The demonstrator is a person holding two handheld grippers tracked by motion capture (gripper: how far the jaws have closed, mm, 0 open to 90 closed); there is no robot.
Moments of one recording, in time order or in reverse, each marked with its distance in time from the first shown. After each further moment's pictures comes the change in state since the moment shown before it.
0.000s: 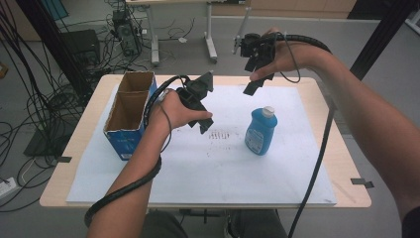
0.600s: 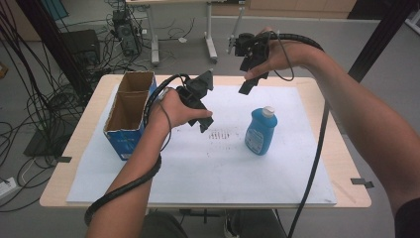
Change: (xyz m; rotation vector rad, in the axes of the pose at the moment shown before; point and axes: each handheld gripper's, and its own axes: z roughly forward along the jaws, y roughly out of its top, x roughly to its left) left arm 0.003 0.002 -0.002 0.003 -0.003 0.010; right arm -0.006 0.014 0.007 -0.003 0.019 -0.021
